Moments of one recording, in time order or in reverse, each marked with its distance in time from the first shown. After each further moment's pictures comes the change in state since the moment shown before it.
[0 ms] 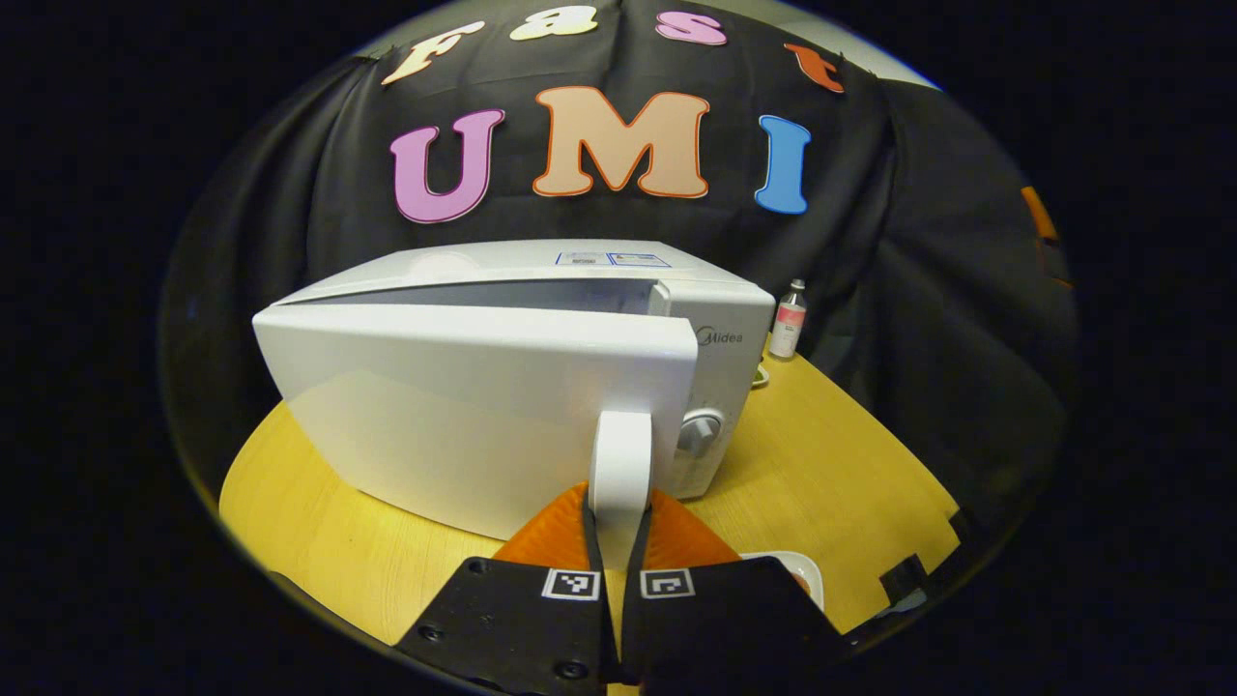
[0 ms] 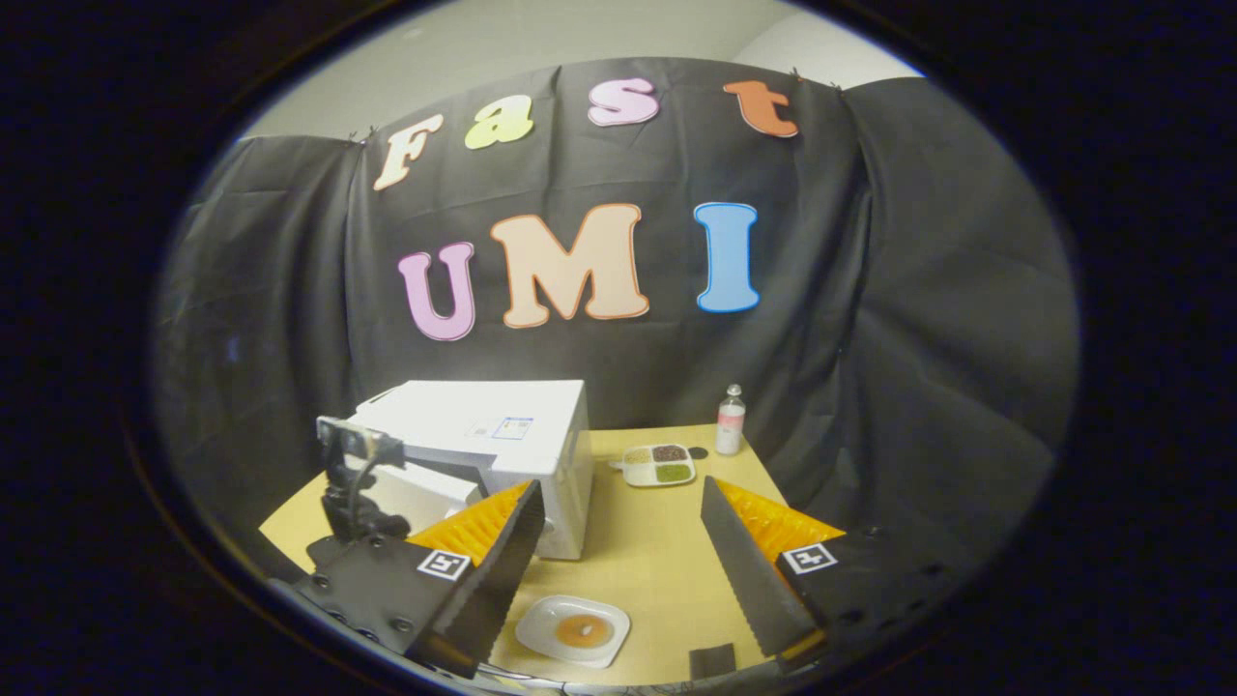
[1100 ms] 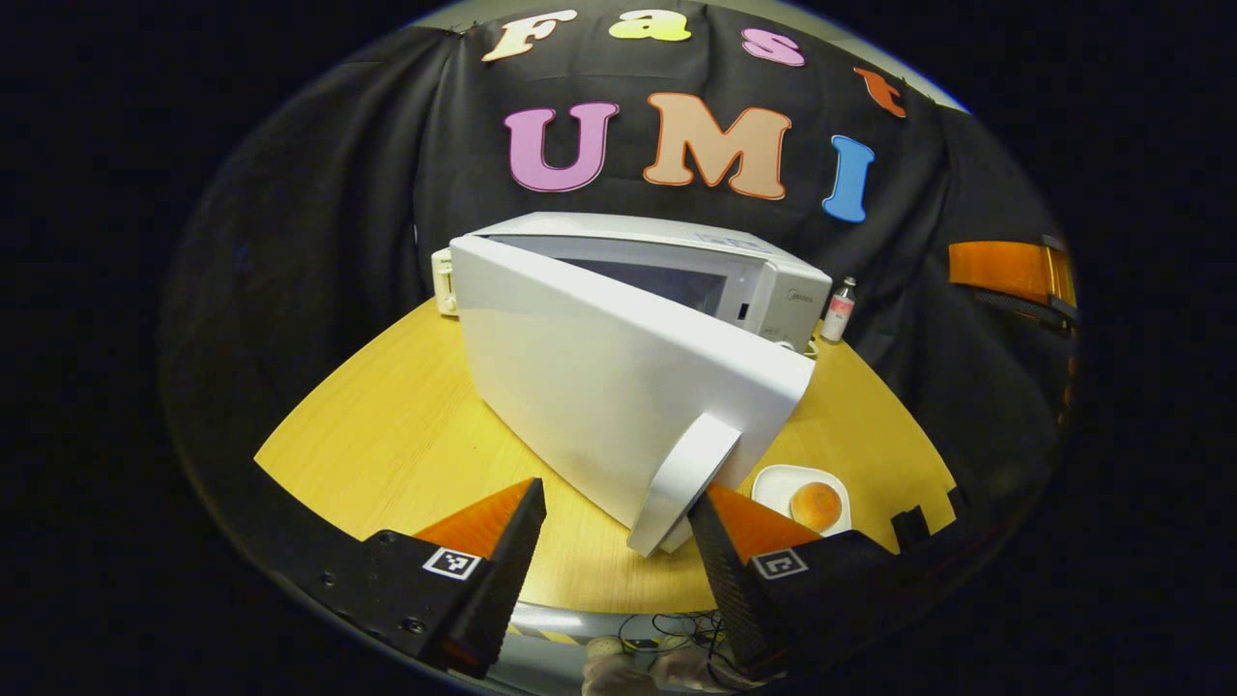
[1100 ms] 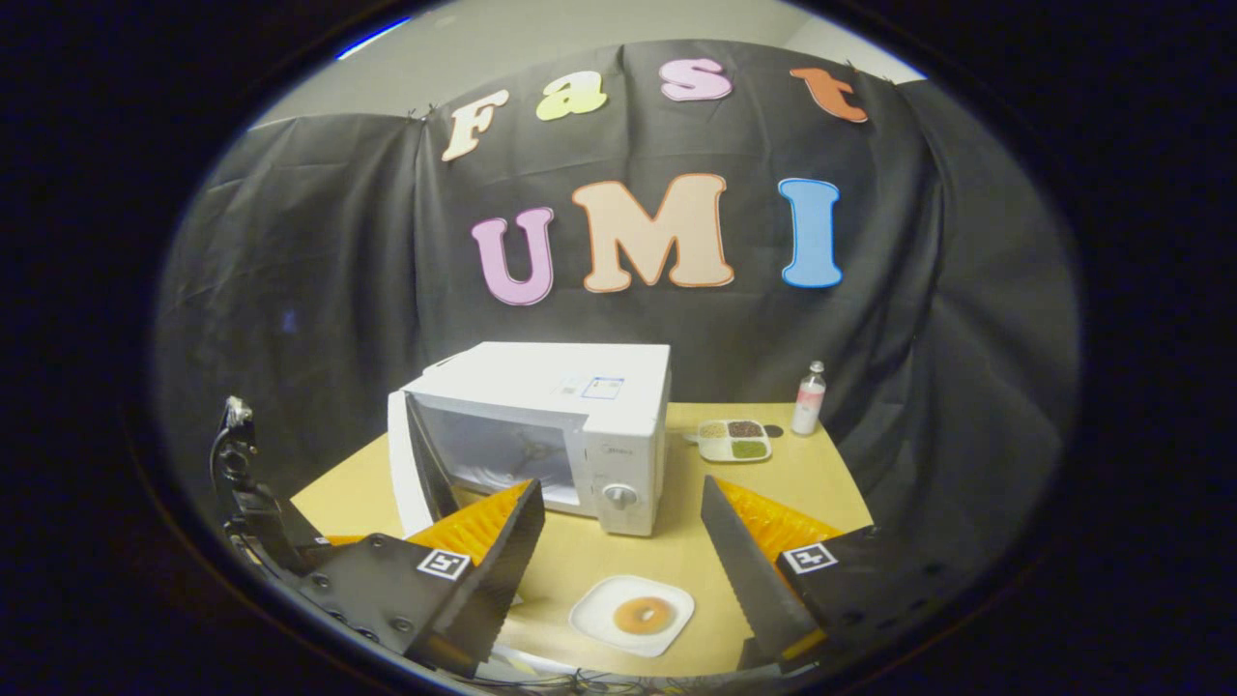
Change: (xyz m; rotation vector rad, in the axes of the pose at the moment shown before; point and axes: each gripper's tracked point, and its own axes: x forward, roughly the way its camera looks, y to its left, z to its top) left arm -0.142 0.089 -0.054 -0.116 0.072 0.188; right arm -0.002 0.079 -0.044 -0.049 0.068 0.183
